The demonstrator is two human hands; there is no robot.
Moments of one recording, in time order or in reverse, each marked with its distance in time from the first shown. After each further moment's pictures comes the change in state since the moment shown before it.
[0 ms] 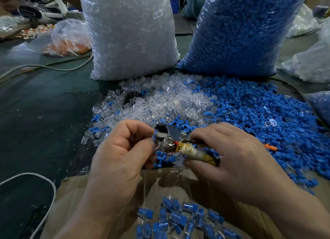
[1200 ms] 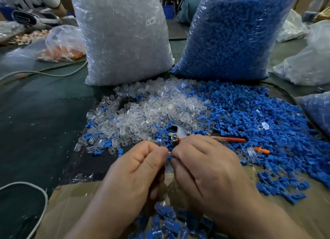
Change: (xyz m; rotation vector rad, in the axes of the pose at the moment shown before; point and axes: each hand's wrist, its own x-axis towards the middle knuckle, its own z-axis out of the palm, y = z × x) left_hand -0.001 0.010 0.012 0.085 -0.262 -0.188; right_hand 0.007 -0.027 0.013 0.086 0.175 -0.175
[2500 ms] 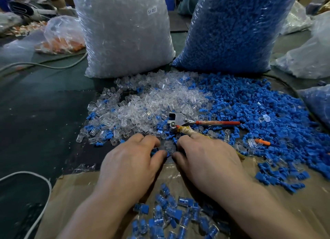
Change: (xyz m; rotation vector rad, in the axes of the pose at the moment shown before) left_hand 0.019 -0.020 -0.005 1.226 0.130 0.094; right_hand 0.004 0.012 0.023 -0.249 -0.377 0.364
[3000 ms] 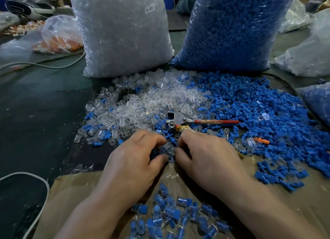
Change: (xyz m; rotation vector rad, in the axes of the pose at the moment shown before) left_hand -0.001 -0.004 0.005 -0.346 0.035 0.112; right_hand 0.000 0.008 0.006 0.141 0.114 0.016
